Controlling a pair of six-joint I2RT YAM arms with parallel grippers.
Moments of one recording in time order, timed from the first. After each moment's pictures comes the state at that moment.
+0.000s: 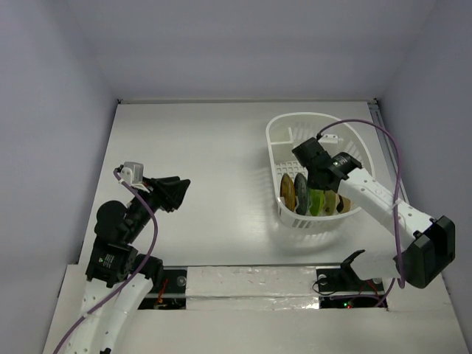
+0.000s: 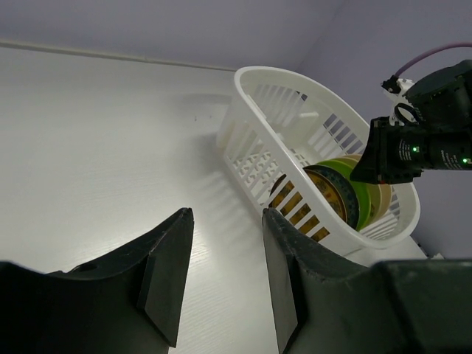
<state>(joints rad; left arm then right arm) -0.29 0.33 0.63 -0.29 0.25 -0.47 0.60 1.31 1.16 -0.98 0.63 0.65</state>
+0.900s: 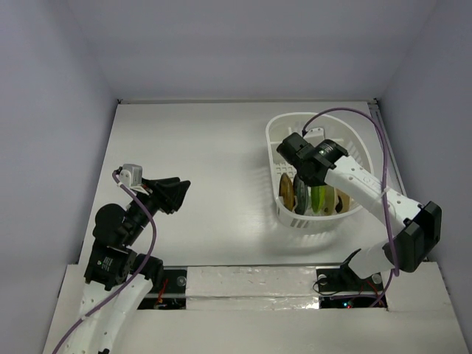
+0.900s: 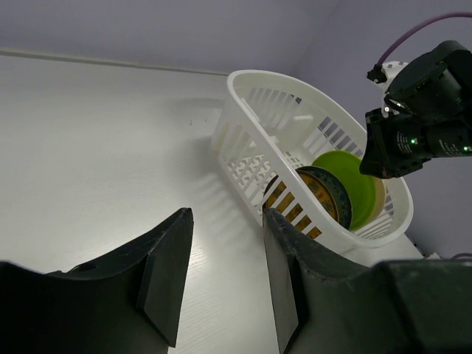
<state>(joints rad) -0.32 0.30 0.63 -0.29 0.23 -0.47 0.70 1.46 1.39 -1.26 0.74 0.60</state>
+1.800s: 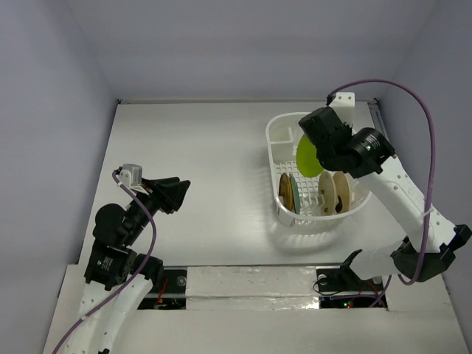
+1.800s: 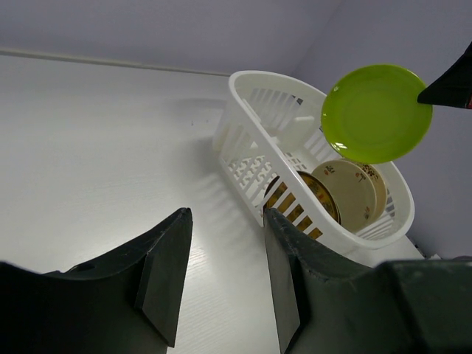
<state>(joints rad) -0.32 0.30 0.63 -0.29 0.23 -0.47 0.72 1.37 1.77 -1.34 0.88 0.58</state>
